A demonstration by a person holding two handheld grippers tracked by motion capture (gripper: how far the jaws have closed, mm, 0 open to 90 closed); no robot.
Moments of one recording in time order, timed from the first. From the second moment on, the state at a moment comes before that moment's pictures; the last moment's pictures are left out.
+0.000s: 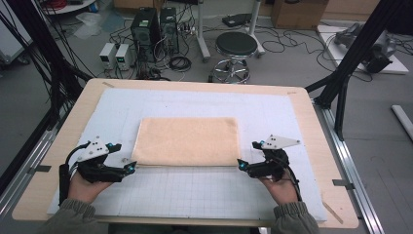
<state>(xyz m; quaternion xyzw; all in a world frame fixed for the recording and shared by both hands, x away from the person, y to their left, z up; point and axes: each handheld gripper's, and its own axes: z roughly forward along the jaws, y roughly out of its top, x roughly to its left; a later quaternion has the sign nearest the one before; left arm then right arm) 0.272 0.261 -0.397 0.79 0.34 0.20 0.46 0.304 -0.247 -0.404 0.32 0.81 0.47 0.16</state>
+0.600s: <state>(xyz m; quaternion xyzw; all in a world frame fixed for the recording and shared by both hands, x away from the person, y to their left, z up) 0.251 0.275 -0.400 0.79 0.34 0.21 0.46 0.284 -0.260 -0.404 0.33 0.80 0.47 0.16</state>
